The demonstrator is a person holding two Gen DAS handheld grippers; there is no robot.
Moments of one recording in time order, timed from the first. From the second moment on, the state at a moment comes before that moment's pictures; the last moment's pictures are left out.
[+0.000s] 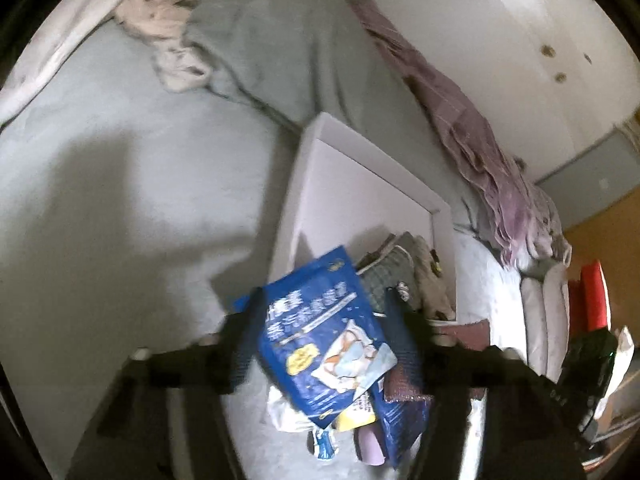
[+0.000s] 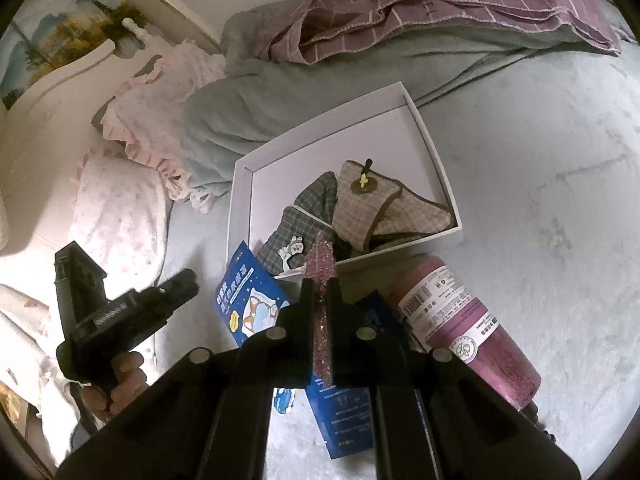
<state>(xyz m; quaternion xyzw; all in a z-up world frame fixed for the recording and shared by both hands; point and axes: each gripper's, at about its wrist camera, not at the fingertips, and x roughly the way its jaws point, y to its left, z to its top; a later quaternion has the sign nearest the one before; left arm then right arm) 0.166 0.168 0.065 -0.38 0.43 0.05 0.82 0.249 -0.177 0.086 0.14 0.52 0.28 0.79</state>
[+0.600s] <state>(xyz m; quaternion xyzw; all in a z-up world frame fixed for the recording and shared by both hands) 0.189 0.143 0.006 -0.41 0.53 -0.03 0.74 0.253 -0.174 0.075 0.14 0.54 0.28 0.78</state>
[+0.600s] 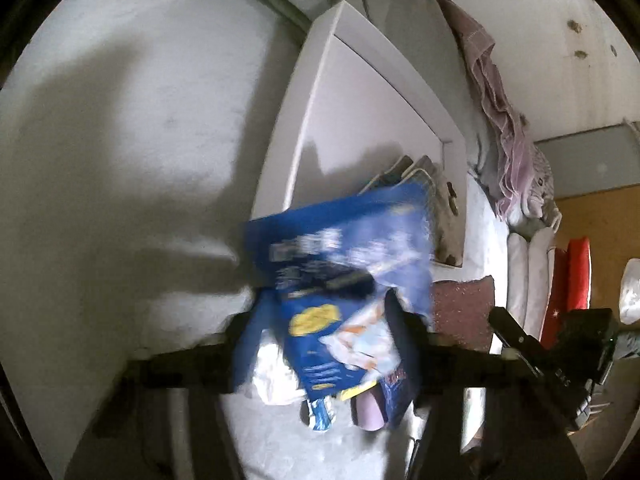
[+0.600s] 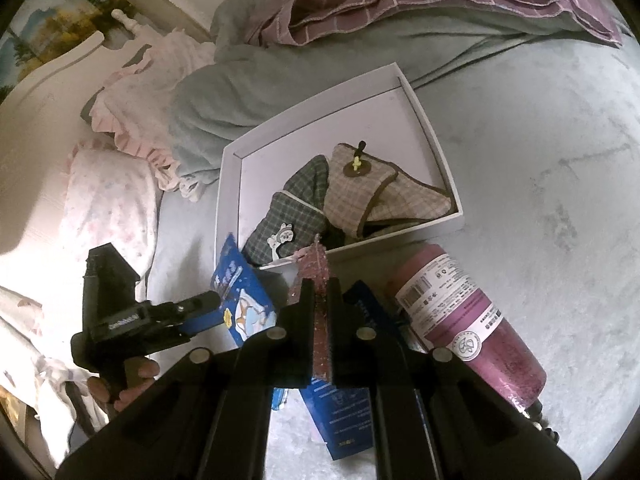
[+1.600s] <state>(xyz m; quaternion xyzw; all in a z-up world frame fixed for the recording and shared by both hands) 0.179 0.150 0.076 -0.40 0.33 0.00 0.85 0.275 -0.145 0.117 0.20 0.46 0.33 0.80</state>
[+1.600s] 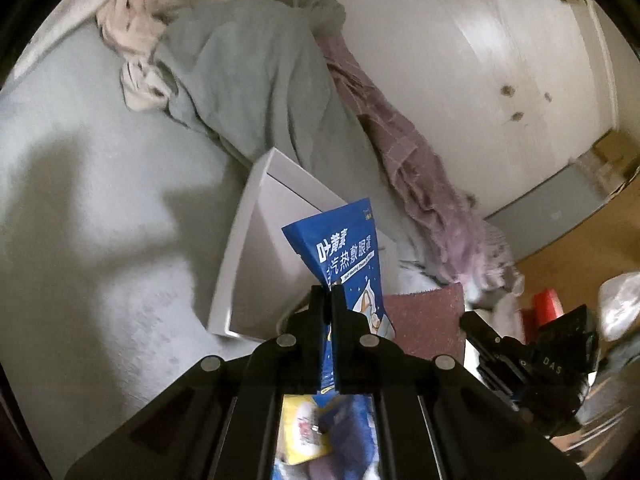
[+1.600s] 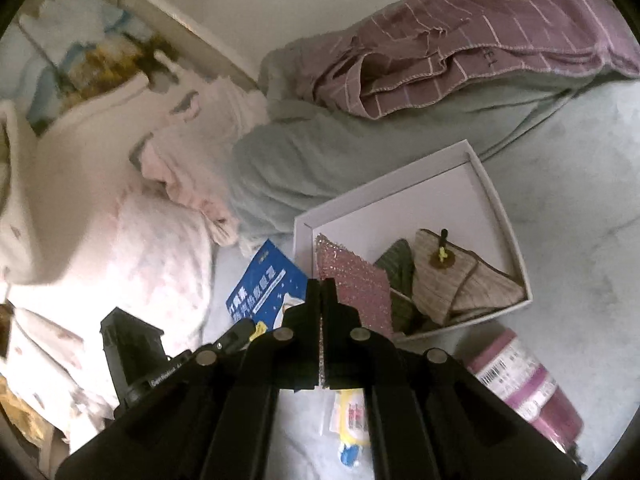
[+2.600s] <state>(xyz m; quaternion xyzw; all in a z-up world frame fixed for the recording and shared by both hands) 0.341 0.132 0.036 -0.10 0.52 0.11 0.84 0.303 -0.191 0.085 0.22 0.47 0.26 0.81</state>
